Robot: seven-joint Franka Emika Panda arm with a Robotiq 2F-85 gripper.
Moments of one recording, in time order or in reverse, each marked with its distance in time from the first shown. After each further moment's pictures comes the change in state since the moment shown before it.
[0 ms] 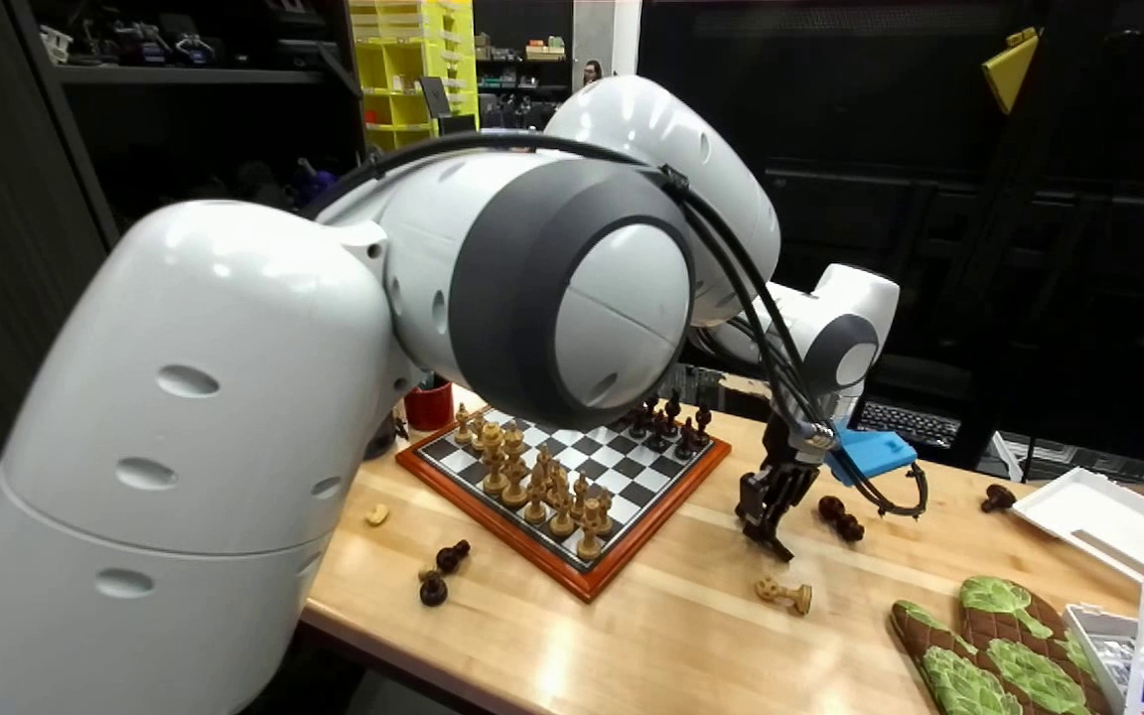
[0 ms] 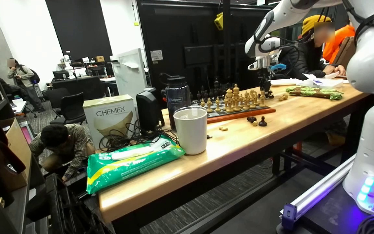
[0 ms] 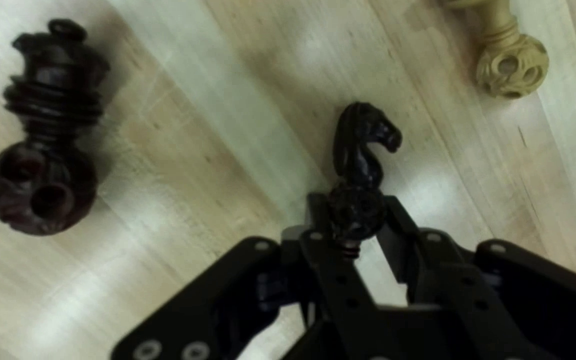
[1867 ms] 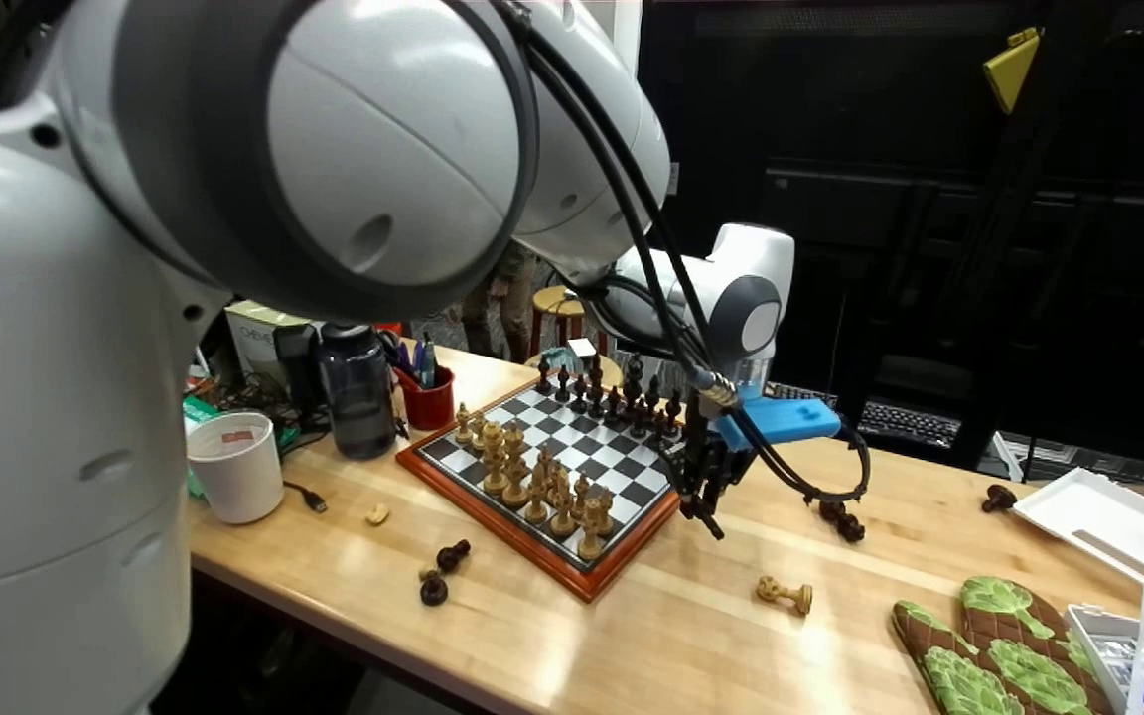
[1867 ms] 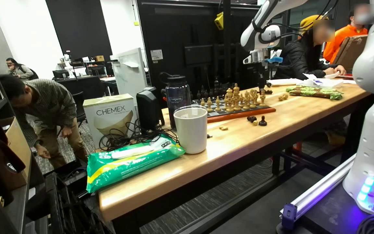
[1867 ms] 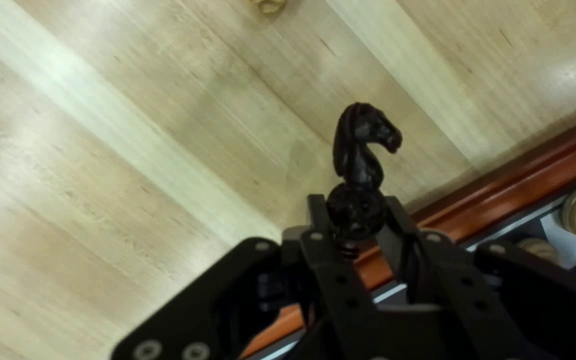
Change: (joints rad) arm 0.148 -0.295 -0.017 -0.367 -0.096 0.144 0.355
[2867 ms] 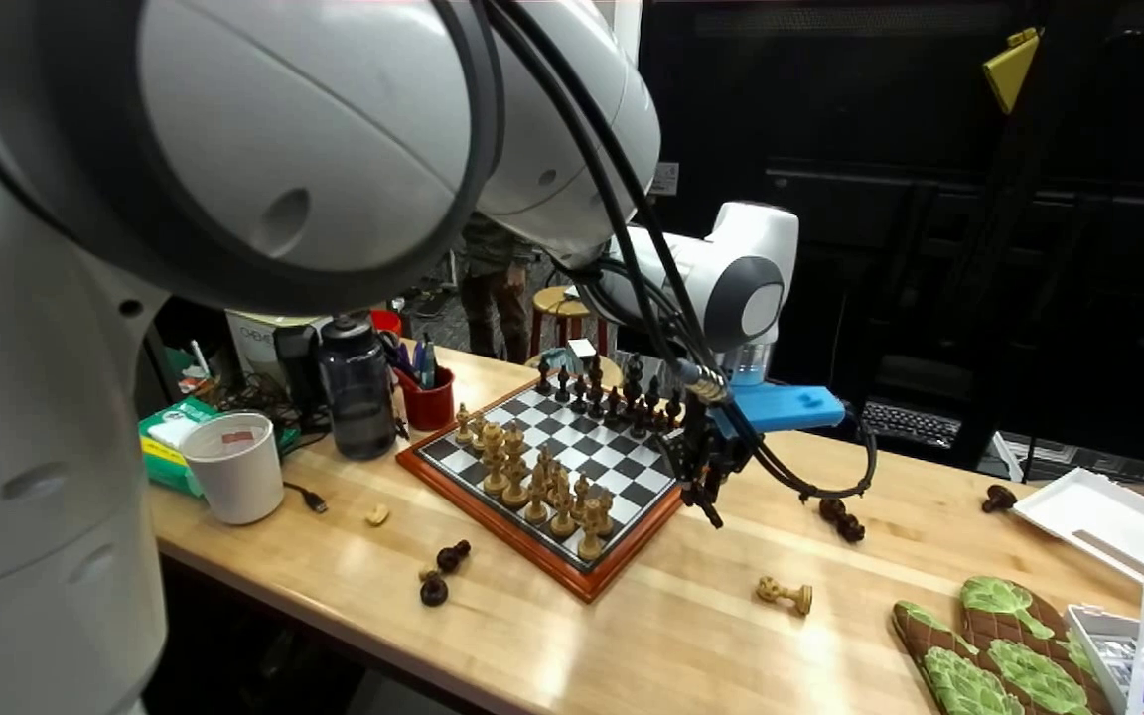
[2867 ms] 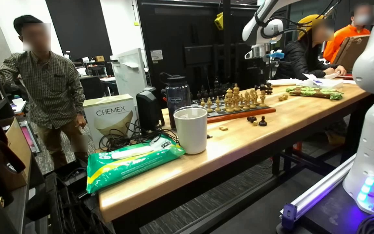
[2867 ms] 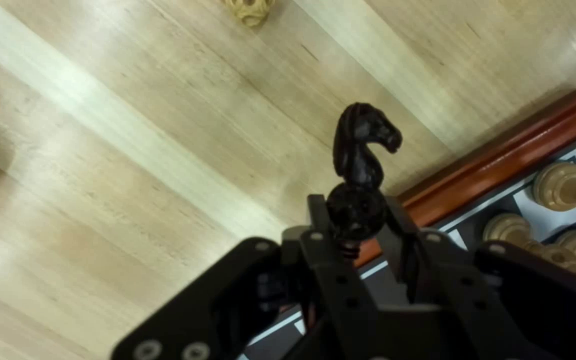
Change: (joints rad) arm 0.000 -0.071 -0.002 -0.036 0.006 0.000 0.063
